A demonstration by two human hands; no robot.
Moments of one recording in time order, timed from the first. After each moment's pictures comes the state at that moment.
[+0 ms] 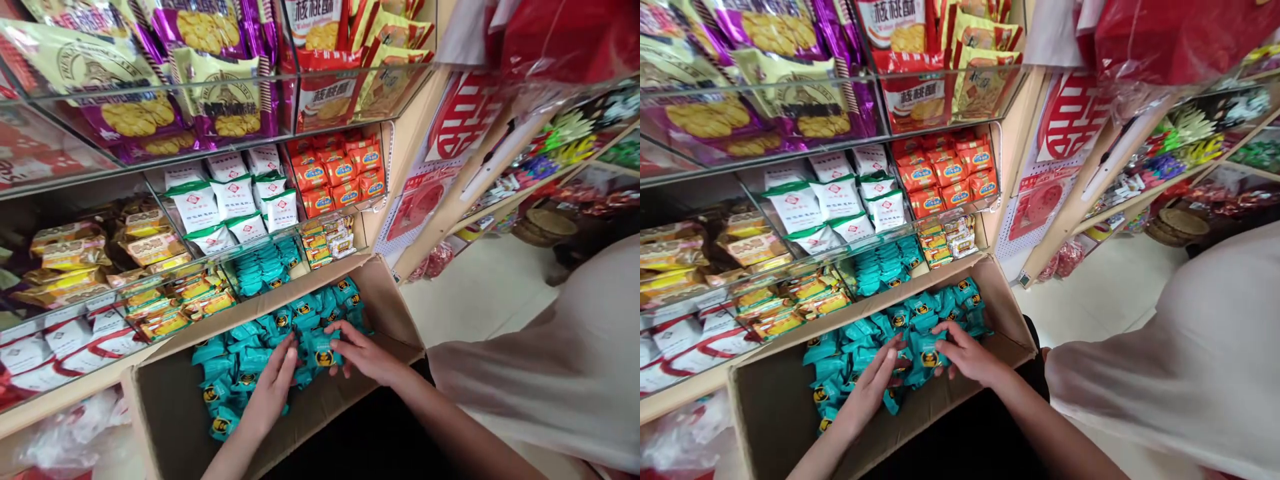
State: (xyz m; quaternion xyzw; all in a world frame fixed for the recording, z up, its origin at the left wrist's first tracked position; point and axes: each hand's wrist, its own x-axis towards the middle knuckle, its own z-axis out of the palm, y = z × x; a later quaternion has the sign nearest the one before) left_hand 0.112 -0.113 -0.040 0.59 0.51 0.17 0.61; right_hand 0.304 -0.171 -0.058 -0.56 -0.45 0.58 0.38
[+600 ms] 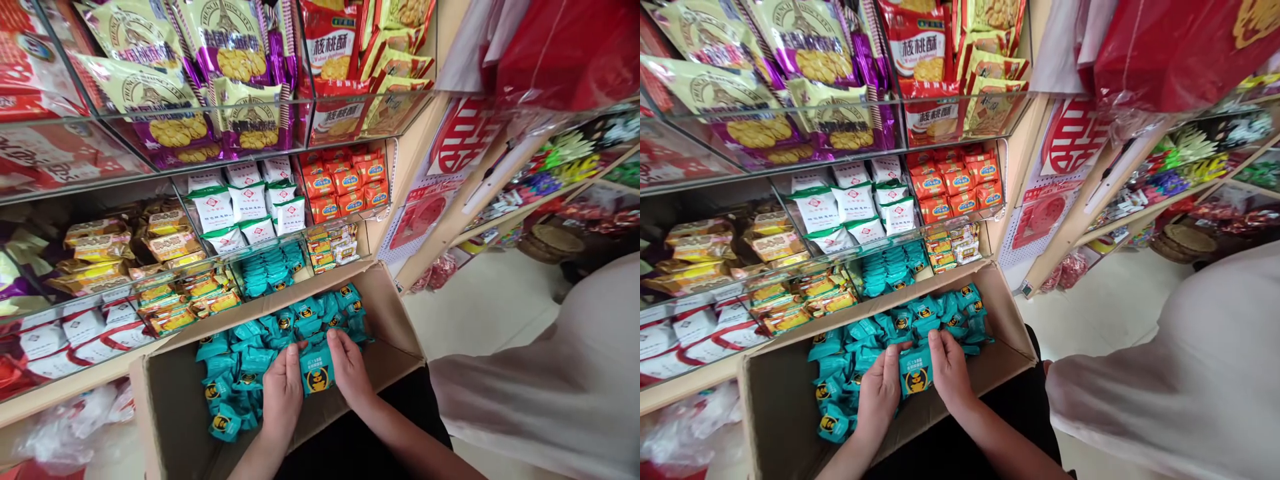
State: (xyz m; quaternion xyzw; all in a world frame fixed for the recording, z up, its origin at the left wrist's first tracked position) left_hand 0.136 -0.133 -0.038 0.65 0.56 0.32 0.40; right_hand 0.248 -0.168 -0.052 -0.62 -0.35 0.38 0.59
